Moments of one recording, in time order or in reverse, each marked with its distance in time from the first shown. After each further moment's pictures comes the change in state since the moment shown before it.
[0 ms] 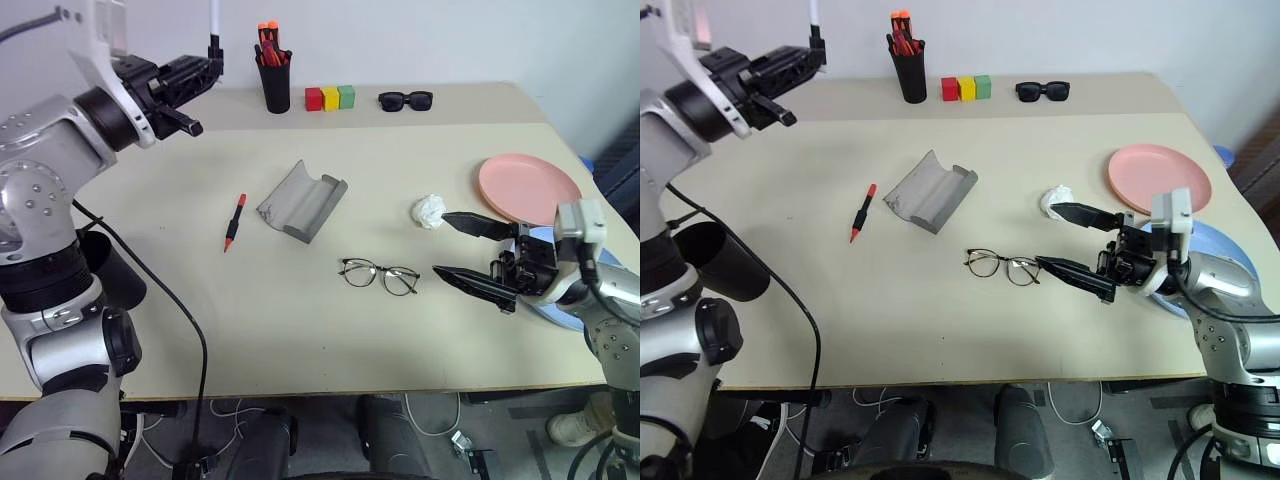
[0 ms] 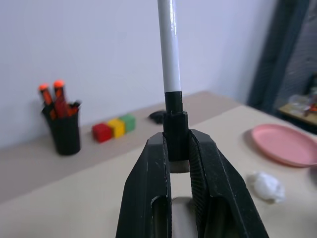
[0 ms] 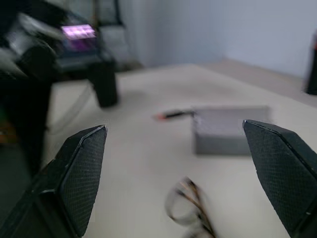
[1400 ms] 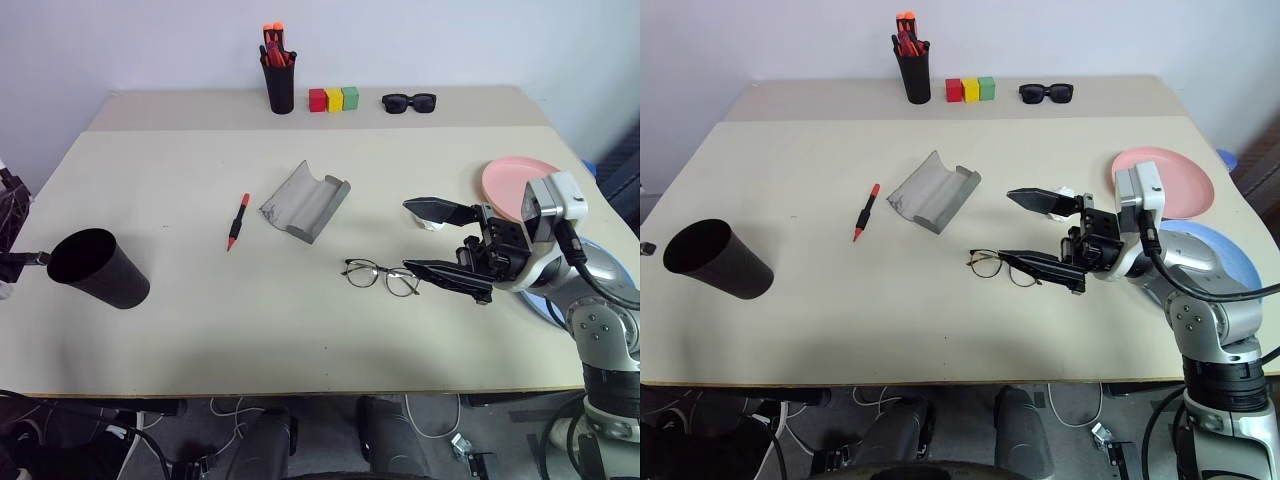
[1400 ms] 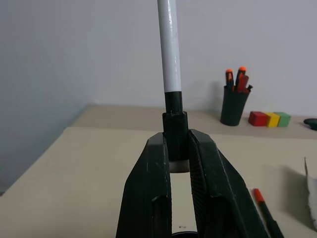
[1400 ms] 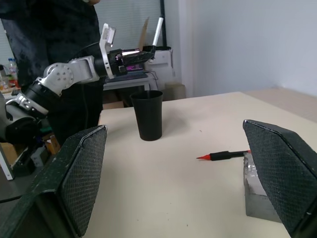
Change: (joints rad) left arm 0.929 -0.058 0.510 -0.163 -0.117 -0.504 0.115; right arm -0.137 0.059 0.093 -0.066 0.025 0.099 -0.044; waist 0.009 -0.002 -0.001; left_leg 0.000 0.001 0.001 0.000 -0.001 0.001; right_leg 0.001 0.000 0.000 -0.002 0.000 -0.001
